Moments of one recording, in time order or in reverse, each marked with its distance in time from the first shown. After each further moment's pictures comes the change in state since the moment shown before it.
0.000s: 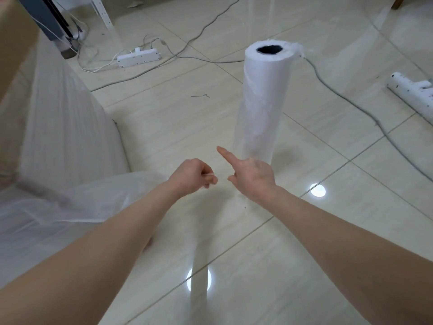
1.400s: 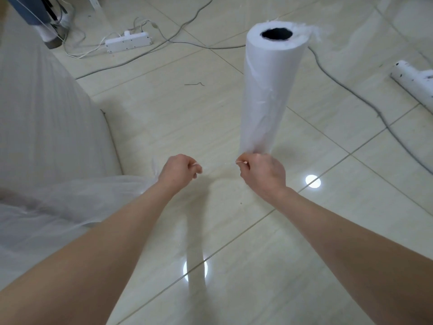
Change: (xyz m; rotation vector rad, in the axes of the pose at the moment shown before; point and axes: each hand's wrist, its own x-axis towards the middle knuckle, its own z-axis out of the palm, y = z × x) left_hand 0.024 -0.025 0.017 -0.020 0.152 -0.157; right_hand -0.003 0.032 0.015 0.206 0.121 0.159
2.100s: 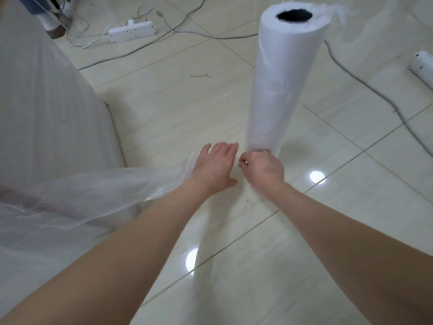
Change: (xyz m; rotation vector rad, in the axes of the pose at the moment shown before) left_hand 0.003 0.035 0.040 0.633 0.003 0.437; right_hand 0.024 -0.002 0.032 -0.131 -0.052 -0.013
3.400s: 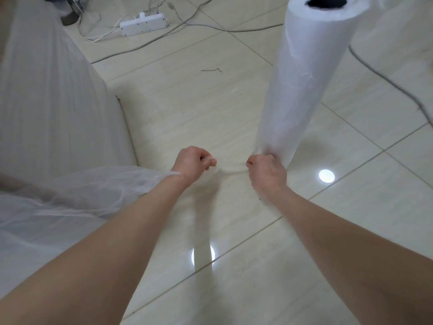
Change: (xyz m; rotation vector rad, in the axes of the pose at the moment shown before) left_hand -0.021 -0.066 0.006 -0.714 0.054 -0.418; right_hand 0.000 -0.016 0.023 0.045 -0.096 0.121
